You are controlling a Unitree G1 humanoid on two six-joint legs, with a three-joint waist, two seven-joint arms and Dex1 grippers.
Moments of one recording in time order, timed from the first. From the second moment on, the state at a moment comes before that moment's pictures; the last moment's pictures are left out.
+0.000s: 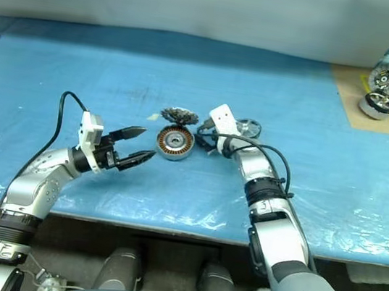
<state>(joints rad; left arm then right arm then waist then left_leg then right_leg) -0.24 0.42 0.08 0.08 -0.50 0.17 -1.01 -0.86 -0.15 0.14 0.81 -0.03 0.23 0.52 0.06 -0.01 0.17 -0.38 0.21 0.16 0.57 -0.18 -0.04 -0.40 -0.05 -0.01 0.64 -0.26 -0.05</state>
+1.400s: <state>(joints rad) -0.23 0.43 0.07 0.07 -0.48 0.16 -1.02 -0.54 -0.37 0.13 0.00 0.24 0.60 0.91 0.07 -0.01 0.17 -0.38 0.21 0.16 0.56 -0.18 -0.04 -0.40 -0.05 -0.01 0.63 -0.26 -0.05</state>
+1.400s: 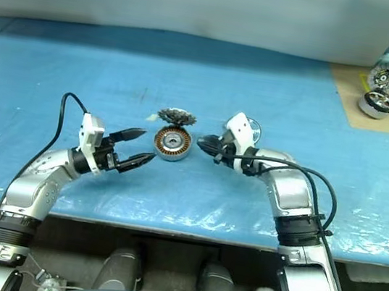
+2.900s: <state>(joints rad) -0.20 0.33 0.01 0.17 -0.36 -0.03 -0.90 -0.74 -0.18 0.28 0.47 0.06 0.33 0.82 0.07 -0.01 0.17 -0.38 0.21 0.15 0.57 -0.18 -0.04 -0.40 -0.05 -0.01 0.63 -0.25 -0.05</state>
